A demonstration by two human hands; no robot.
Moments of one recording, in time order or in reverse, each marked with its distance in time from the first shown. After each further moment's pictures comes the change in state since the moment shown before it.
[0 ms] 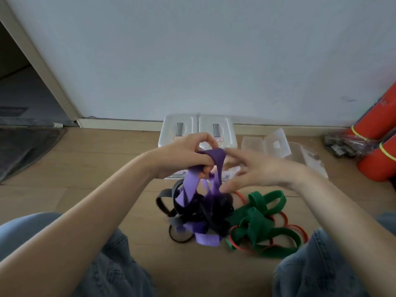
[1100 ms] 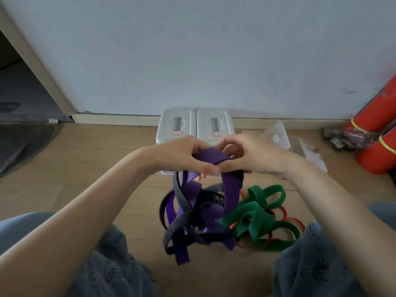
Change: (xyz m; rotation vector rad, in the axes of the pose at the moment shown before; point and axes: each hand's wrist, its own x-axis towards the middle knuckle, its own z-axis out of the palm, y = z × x) left_hand 0.002 0.001 -0.003 0.296 -0.065 -0.013; right_hand 0.008 -0.006 -0.005 0.089 0.149 -0.069
